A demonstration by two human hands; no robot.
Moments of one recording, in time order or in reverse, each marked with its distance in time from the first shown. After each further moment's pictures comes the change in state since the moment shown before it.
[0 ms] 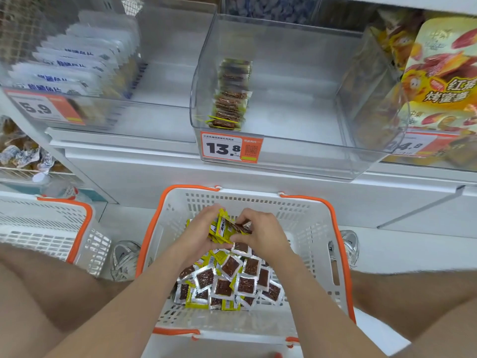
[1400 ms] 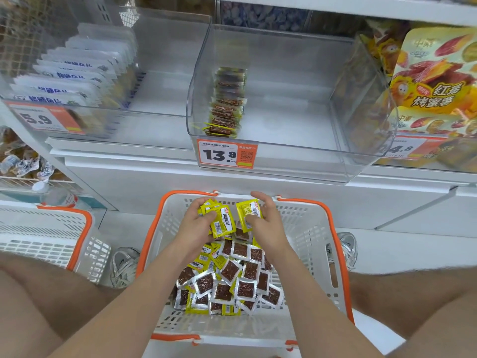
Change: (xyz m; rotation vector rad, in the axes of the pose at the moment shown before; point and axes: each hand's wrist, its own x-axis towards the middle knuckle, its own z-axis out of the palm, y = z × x) left_hand 0.005 0.013 0.004 0.111 0.175 0.160; right_hand -0.003 -0.035 -0.024 0.776 0.189 0.370
